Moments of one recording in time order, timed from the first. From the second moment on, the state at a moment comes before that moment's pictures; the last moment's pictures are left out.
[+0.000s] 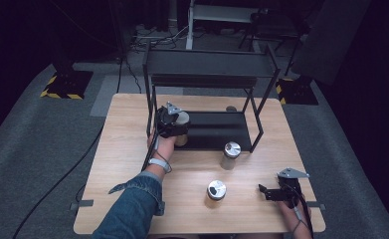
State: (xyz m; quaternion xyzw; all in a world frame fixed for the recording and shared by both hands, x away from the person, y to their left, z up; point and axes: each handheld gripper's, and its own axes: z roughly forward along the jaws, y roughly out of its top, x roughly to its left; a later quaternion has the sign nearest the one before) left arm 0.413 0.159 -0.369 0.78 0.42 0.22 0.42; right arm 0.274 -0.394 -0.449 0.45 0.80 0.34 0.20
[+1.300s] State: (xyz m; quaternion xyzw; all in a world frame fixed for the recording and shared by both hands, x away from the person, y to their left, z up) left arm 0.302 0.220 -0.353 0.79 0.35 0.20 0.47; right arm 0.275 -0.394 -0.448 0.45 0.80 0.34 0.20
